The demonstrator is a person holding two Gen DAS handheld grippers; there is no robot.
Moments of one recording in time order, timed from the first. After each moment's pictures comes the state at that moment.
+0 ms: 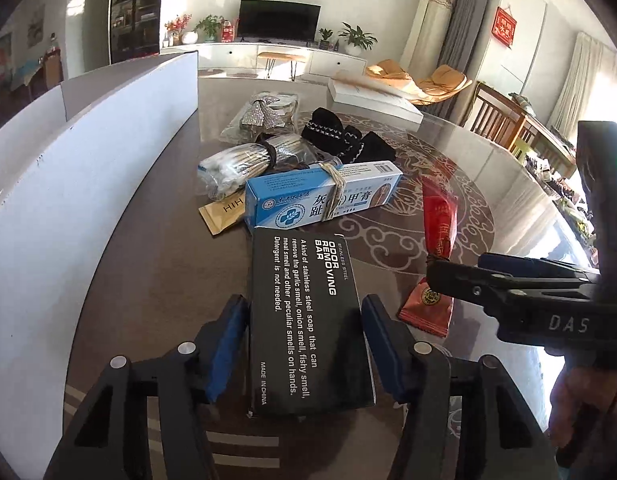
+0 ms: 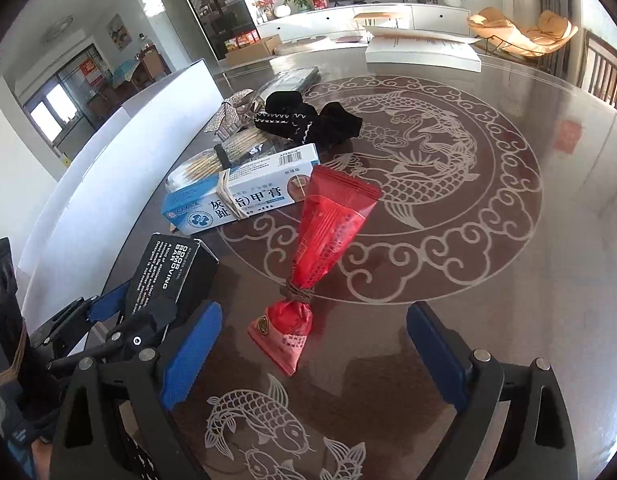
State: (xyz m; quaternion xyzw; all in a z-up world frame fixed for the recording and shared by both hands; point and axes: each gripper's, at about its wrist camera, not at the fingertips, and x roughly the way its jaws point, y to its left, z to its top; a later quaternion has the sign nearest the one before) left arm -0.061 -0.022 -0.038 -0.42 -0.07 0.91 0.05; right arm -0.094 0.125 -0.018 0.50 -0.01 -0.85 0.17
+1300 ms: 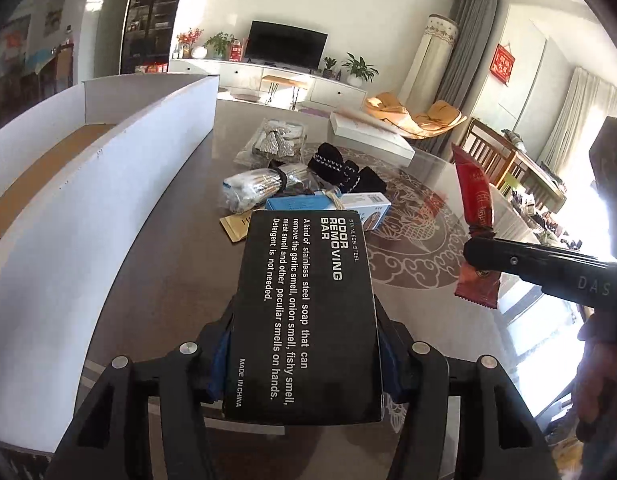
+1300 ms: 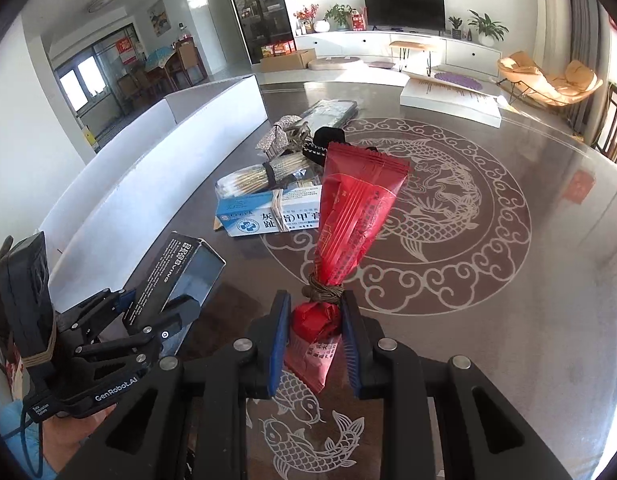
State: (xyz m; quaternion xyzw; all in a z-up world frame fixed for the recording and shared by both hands) left arm -0.023 -0.054 -0.005 -0.35 -0.13 0.93 0.06; right arm -0.062 0.120 0.050 0.43 0.02 -0.87 0.24
